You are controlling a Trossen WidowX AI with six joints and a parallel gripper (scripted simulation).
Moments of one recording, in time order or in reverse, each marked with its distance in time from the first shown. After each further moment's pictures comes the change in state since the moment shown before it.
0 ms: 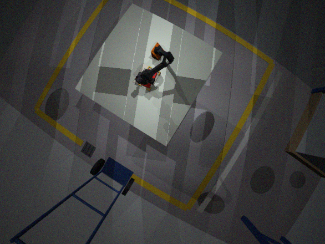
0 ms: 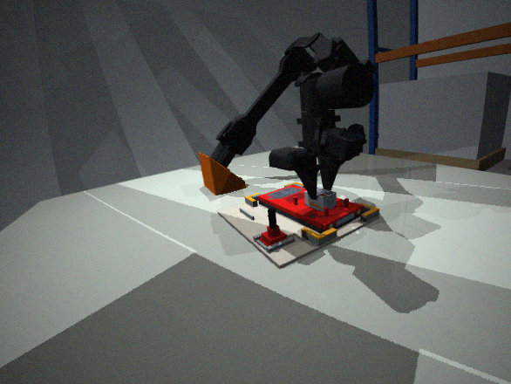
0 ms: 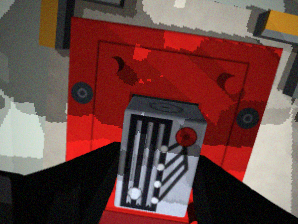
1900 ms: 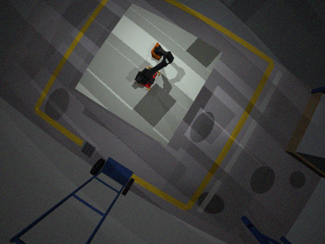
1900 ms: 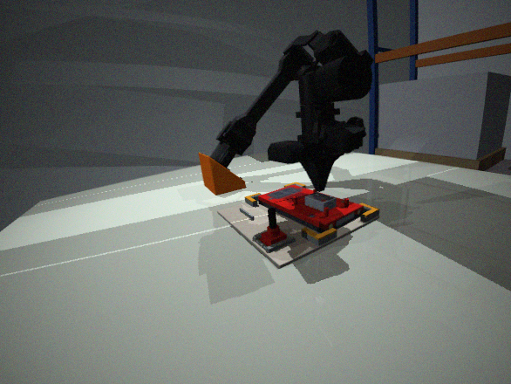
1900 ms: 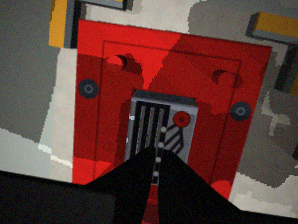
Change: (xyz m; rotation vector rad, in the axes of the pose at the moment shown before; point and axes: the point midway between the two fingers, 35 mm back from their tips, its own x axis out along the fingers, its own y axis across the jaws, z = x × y) arm -0.011 -0.001 0.000 0.007 0.001 0.005
